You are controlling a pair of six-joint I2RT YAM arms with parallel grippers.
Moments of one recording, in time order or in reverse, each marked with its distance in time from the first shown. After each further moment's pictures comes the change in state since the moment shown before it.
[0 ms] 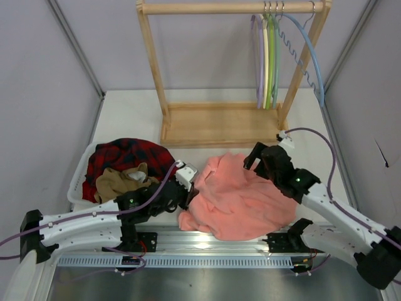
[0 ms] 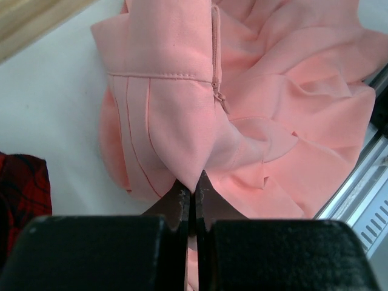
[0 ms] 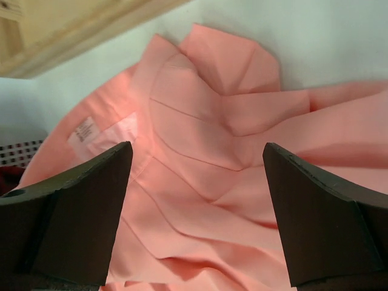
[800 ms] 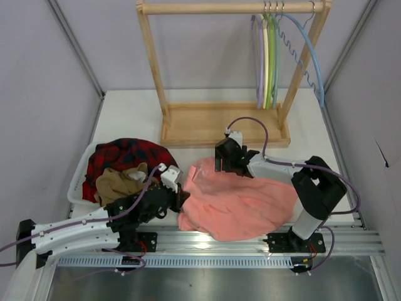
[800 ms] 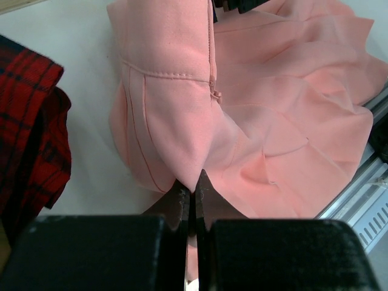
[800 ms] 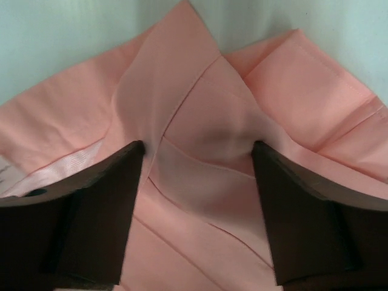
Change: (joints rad) left arm 0.000 -0.175 -0.128 -0.054 -0.091 -0.196; right arm 0.116 0.762 0.249 0.254 -0.023 -0.276
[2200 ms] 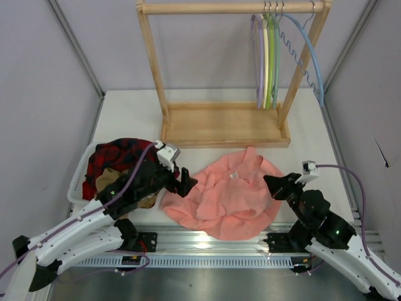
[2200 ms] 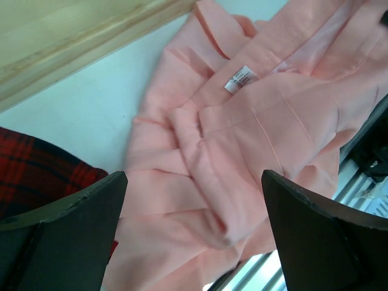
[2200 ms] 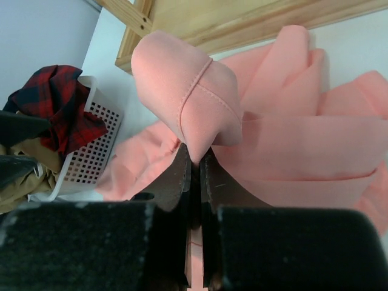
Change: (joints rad) left arm 0.322 0.093 0.184 0.006 0.352 0.225; right arm 0.062 -1.535 -0.578 -0.231 0.090 0.114
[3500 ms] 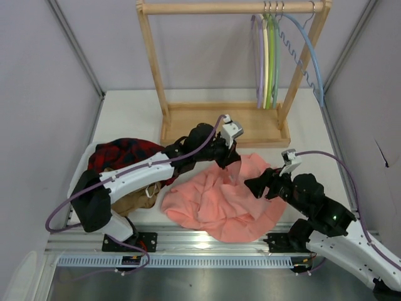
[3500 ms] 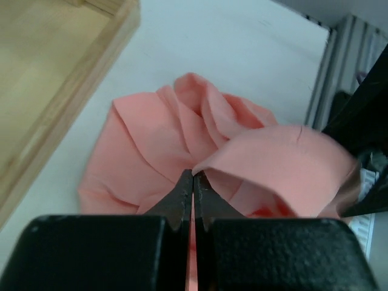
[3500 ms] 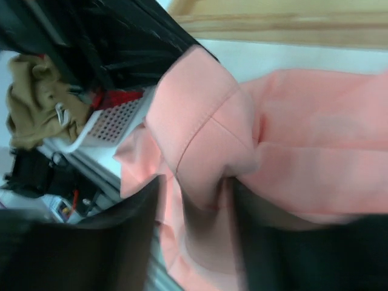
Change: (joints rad) left arm -0.035 0.766 0.477 0.294 0.373 0.195; right arm -0.006 0.275 0.177 0.012 -0.364 -0.153
